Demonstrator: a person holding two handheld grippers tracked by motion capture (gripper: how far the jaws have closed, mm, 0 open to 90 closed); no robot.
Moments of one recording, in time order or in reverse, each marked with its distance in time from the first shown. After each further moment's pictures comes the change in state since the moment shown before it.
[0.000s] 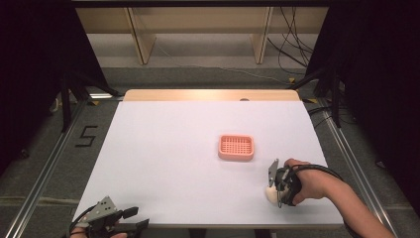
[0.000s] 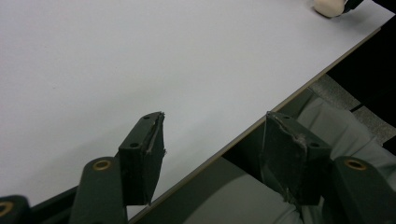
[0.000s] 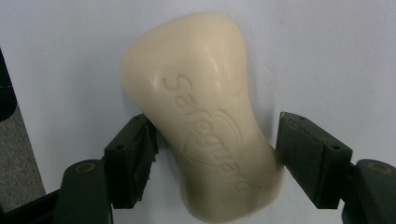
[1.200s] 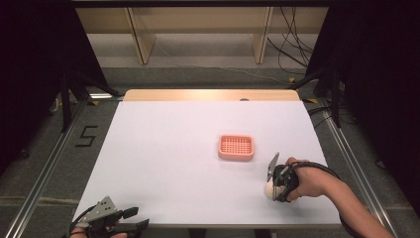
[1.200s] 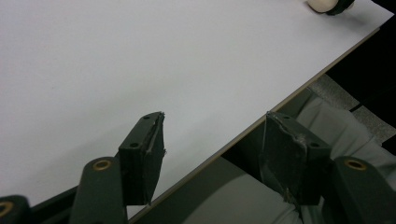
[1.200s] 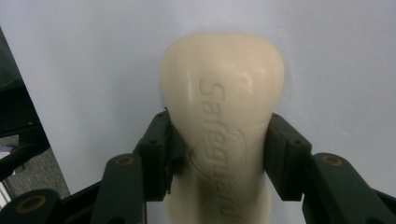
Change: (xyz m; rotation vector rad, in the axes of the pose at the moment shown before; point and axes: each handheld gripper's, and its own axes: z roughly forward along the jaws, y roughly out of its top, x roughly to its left) left arm 0.000 0.000 0.000 0.000 -0.004 0.000; right arm -0.003 0.002 0.000 -0.024 0.090 0.217
